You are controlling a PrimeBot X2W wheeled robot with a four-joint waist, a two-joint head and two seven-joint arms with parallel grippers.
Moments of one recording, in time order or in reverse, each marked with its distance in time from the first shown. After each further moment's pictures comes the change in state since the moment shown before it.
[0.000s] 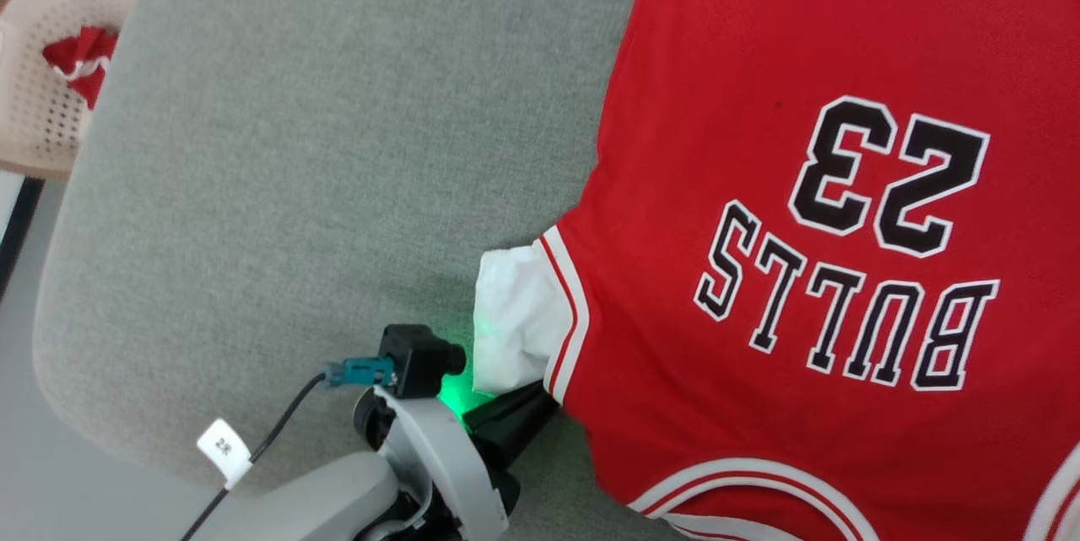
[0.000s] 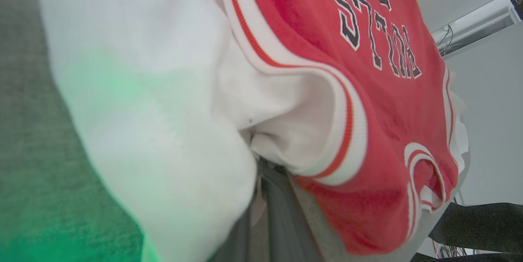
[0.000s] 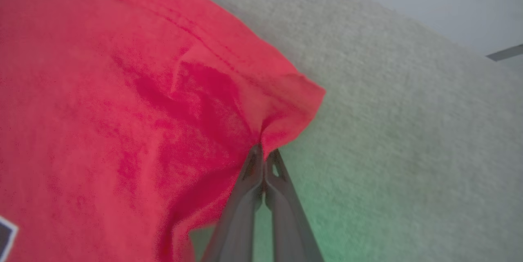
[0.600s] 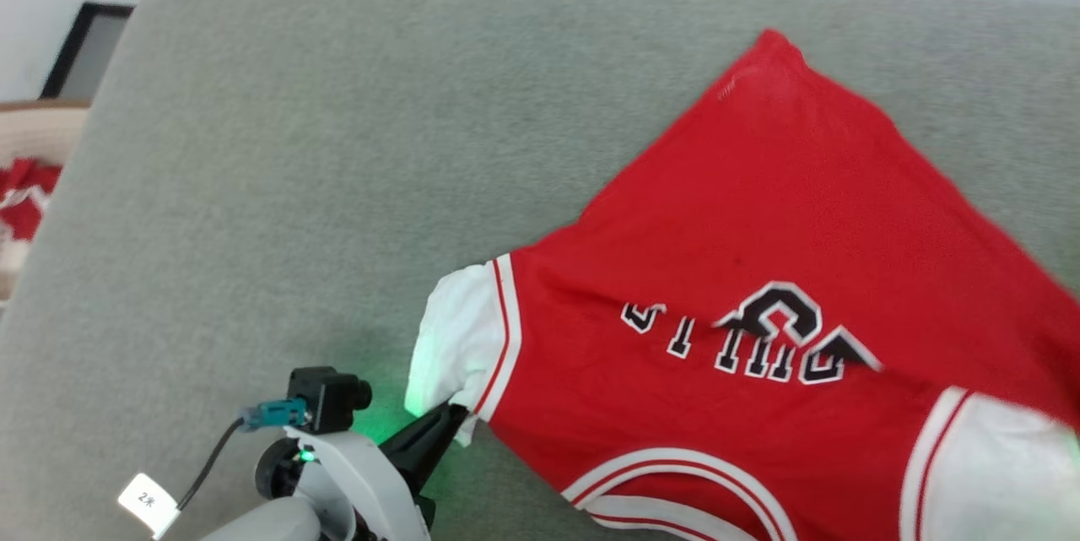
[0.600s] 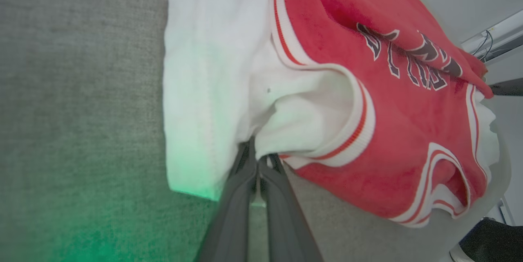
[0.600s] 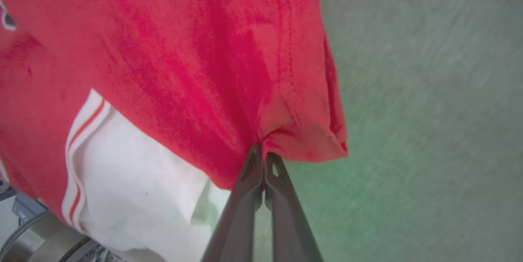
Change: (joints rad) left arm 0.131 0.087 0.081 0.042 -0.015 0.056 -0.014; right arm 0.793 -0.375 0.002 -0.611 0.407 0.000 -0.089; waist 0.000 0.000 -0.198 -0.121
